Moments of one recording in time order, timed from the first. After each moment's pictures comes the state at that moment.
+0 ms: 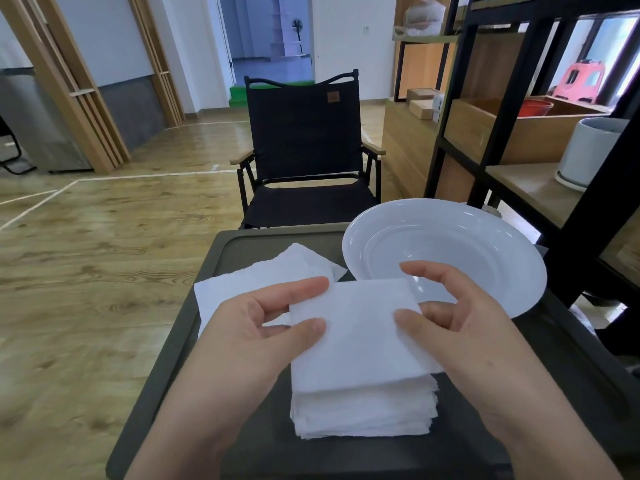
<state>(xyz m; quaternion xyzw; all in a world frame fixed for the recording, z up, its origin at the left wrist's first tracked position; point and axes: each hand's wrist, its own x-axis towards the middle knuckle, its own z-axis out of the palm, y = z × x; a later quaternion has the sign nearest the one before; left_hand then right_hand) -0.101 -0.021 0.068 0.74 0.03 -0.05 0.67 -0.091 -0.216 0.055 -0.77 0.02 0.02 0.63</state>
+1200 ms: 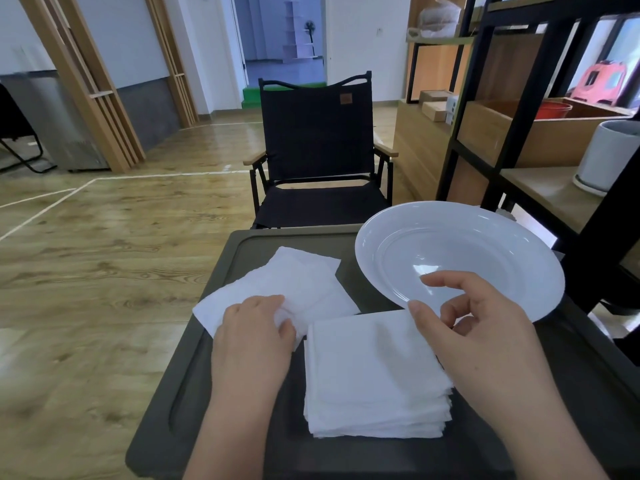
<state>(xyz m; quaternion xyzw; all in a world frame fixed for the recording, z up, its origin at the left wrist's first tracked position) -0.049 0.001 -0.015 0.96 0.12 0.13 0.21 -0.082 -0.214 0.033 -0.83 0.05 -0.14 0.53</state>
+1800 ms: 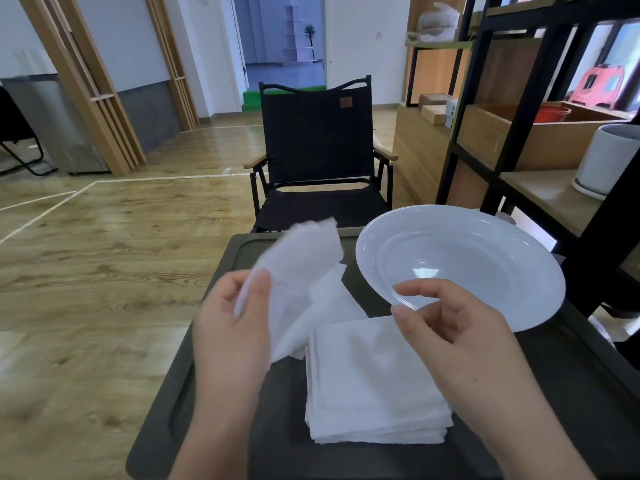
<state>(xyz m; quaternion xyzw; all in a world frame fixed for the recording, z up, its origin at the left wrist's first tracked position) -0.069 -0.011 0.033 0.73 0.17 0.25 0.62 -0.088 -0.202 0.042 -0.80 0.00 -0.07 0.60</state>
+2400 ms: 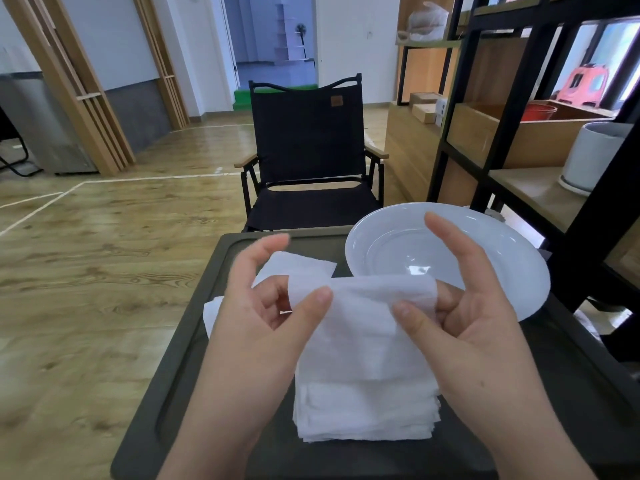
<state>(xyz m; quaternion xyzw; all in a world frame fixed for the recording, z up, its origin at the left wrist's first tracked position) -0.095 -0.034 0.061 0.68 -0.02 0.10 0.73 -0.098 -0.202 0.060 -0.72 -0.09 -0.09 0.68</state>
